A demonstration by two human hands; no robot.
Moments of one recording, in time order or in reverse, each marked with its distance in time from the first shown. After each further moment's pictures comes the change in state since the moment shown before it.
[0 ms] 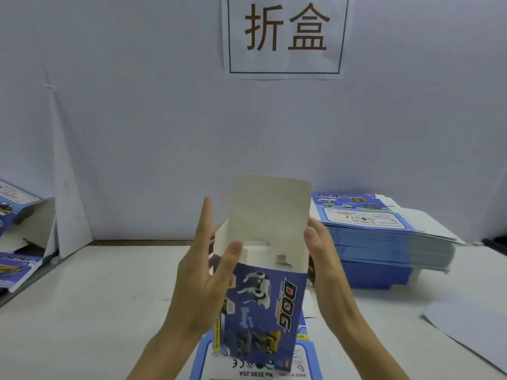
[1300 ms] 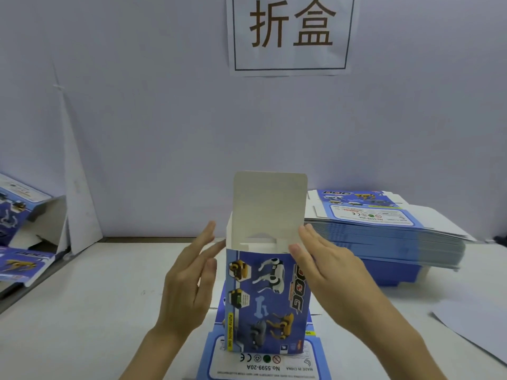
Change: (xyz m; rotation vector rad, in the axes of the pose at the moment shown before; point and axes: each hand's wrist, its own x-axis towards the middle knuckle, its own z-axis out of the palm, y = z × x) left_hand -0.001 -0.054 -0.022 0.378 0.120 0.447; right_hand -0.010 -0.033 -0.006 -1.167 -0.200 0.047
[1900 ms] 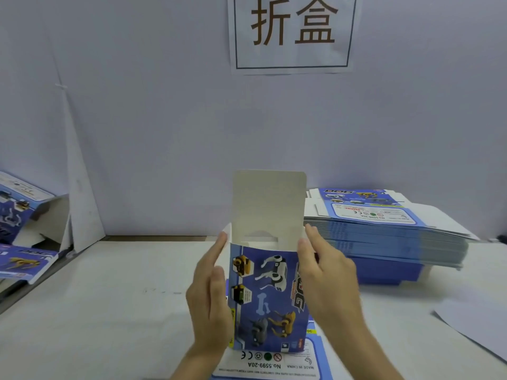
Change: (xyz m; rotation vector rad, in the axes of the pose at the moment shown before) left_hand -0.029 0.021 0.040 -0.437 0.245 -0.345; right_hand -0.001 -0.013 0.025 0.462 0.369 0.136
